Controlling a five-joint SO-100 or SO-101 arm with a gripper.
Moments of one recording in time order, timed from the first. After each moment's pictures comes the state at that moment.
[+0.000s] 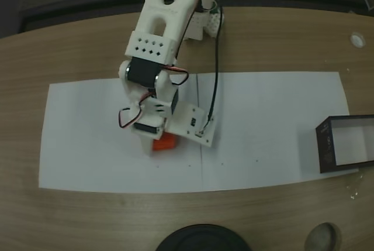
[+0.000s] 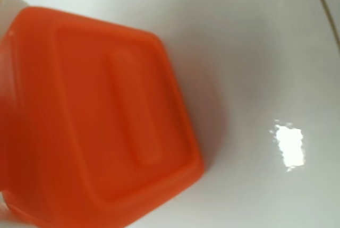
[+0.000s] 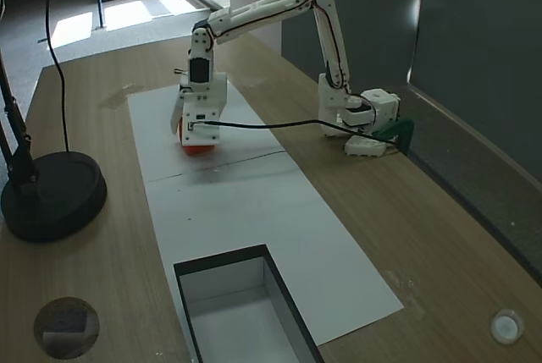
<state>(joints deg) 20.3 77.9 93.7 65.0 -3.3</state>
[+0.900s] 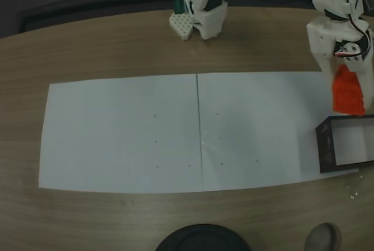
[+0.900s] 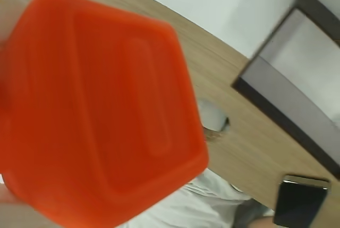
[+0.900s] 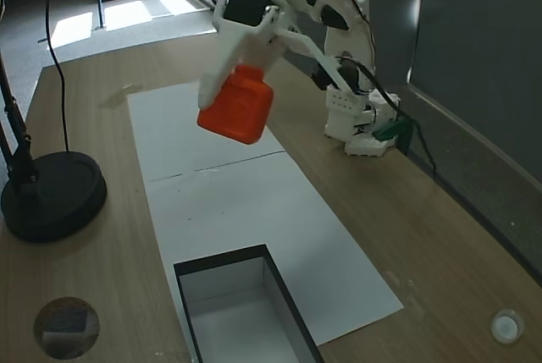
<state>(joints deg) -33.9 74.5 29.0 92.7 -6.9</state>
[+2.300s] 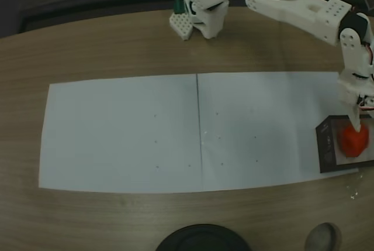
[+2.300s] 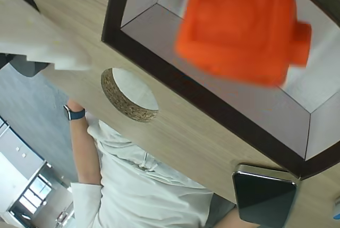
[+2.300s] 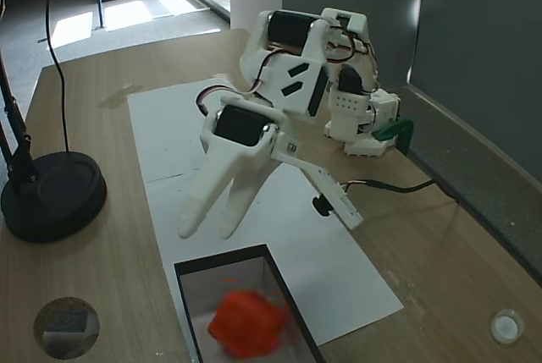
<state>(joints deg) -38.8 55.2 29.0 69.5 -1.1</state>
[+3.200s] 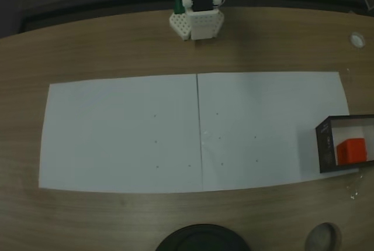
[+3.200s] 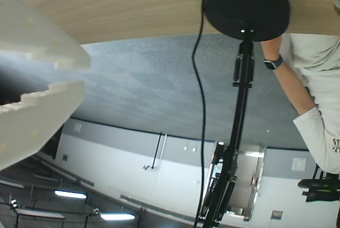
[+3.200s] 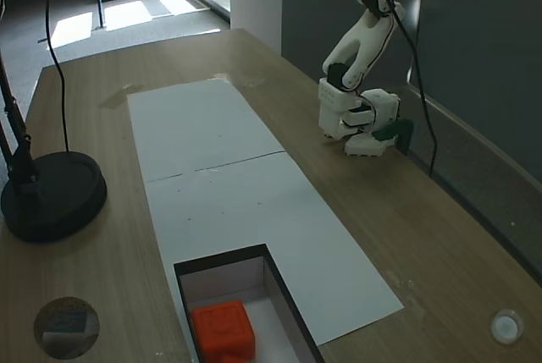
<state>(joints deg) -2.2 141.0 56.8 99.4 -2.7</state>
